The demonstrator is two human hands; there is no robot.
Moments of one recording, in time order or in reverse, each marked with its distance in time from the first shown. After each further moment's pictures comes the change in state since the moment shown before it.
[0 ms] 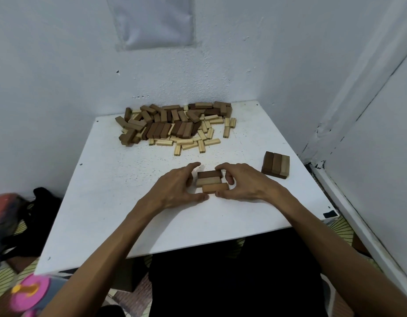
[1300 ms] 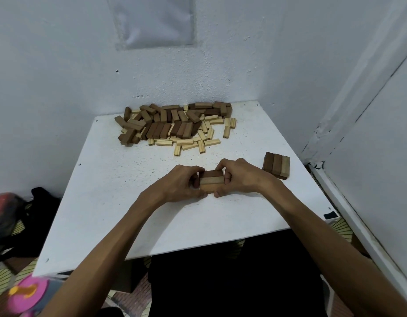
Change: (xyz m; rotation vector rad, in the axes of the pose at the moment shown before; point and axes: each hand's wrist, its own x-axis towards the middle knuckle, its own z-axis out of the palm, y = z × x) left_hand 0.018 0.000 -0.008 -0.081 -0.126 0.082; right_hand 0.025 -0.002 -0.006 0.036 -0.114 0.137
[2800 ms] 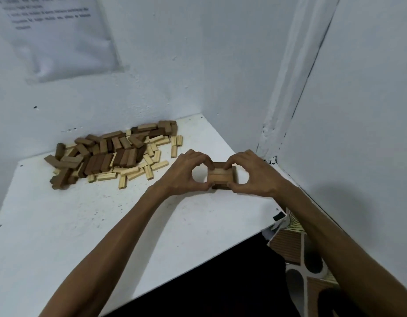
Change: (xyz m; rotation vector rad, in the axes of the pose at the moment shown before) left_hand 0.140 0.081 0.026 -0.115 0.178 0.542; right_hand -0.092 0.116 -0.060 -0.040 0.517 -0.108
